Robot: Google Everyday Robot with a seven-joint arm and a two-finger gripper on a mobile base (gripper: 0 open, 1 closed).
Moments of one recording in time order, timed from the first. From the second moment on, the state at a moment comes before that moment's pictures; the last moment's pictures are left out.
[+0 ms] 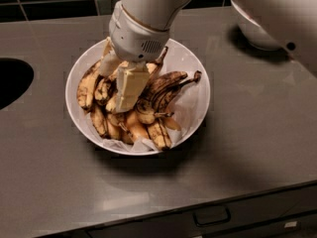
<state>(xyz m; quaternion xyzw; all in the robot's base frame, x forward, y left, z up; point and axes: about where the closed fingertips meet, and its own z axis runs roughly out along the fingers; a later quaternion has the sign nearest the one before) 0.468 0.089 0.948 -0.84 0.49 0.12 0.20</state>
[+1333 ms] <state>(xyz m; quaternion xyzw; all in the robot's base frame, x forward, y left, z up) 0.464 0.075 0.939 -0.82 0.52 0.12 0.20</state>
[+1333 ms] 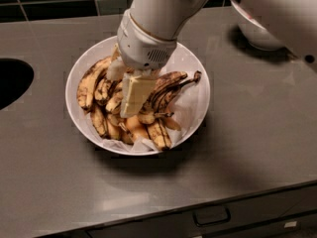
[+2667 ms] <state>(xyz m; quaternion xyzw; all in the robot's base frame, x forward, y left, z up) 0.479 0.074 0.924 -0.82 0.53 0.12 0.18</state>
